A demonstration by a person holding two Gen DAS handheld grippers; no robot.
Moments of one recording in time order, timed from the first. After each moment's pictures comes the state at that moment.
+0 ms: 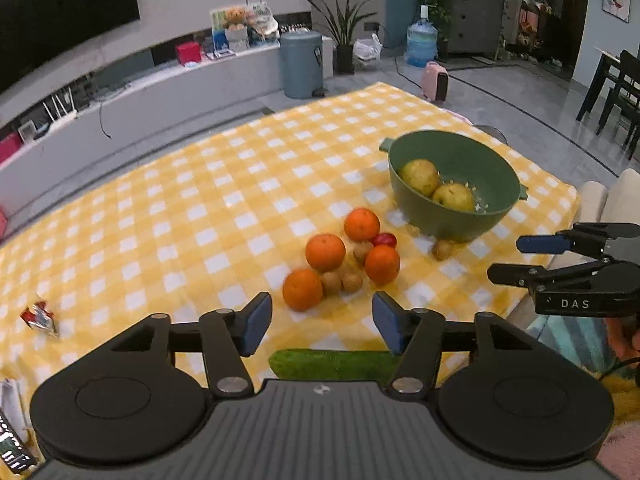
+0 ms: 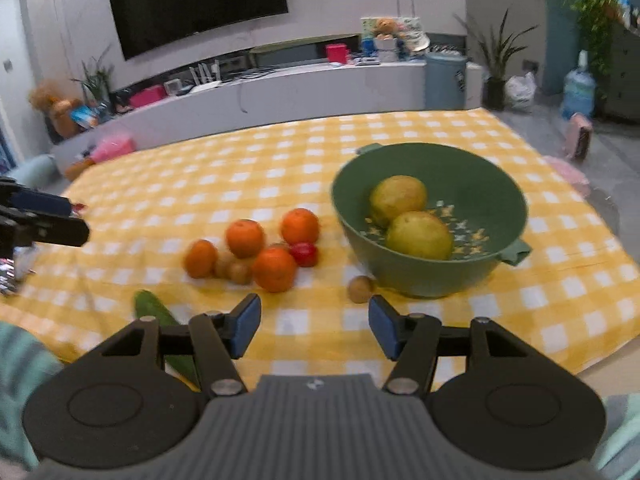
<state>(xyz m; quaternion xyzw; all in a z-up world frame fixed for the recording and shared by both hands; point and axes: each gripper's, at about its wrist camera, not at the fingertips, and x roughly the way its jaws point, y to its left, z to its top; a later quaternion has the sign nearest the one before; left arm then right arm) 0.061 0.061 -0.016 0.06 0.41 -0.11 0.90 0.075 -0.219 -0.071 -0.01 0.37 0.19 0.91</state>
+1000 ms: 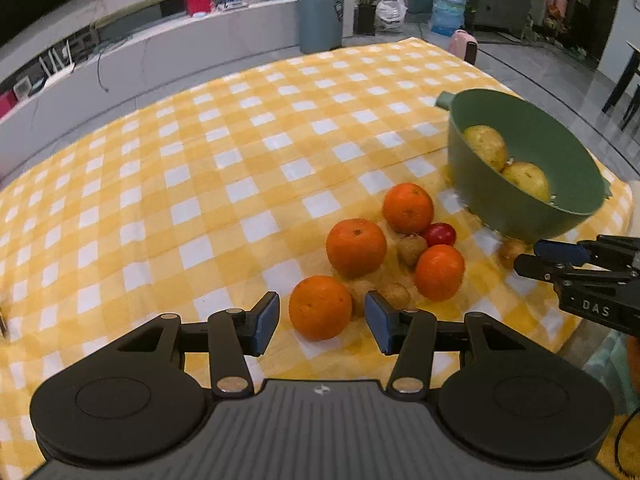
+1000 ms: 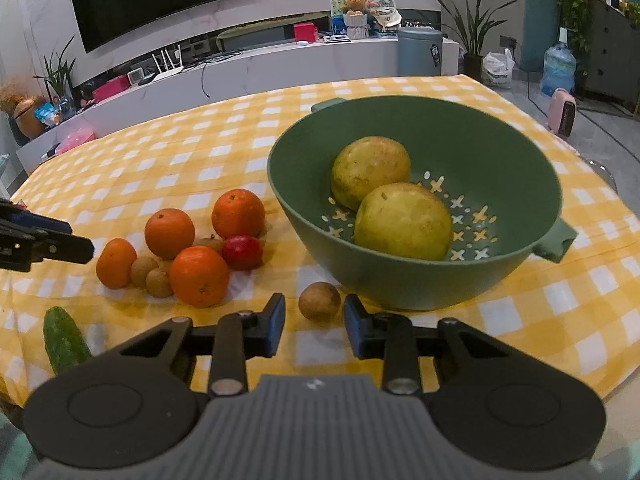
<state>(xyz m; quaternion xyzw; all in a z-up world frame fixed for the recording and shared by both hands) 0.149 0.065 -0.094 0.04 0.47 -0.08 0.88 0.145 -0.213 -0.138 0.01 0.40 0.16 0.90</state>
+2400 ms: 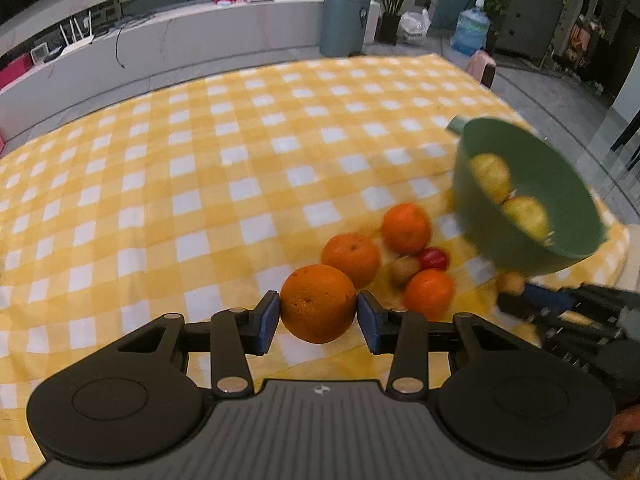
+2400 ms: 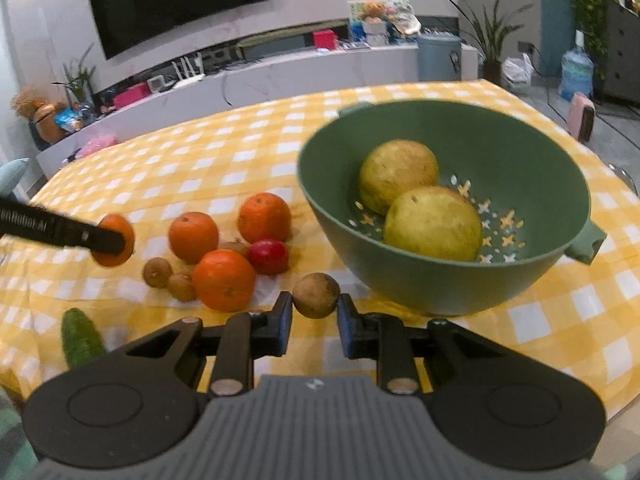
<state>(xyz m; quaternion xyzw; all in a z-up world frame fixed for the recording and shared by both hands) 0.149 0.062 -0.075 -0.02 0.46 -0.06 0.88 0.136 -0.209 -0.133 0.02 0.38 0.20 0.90</state>
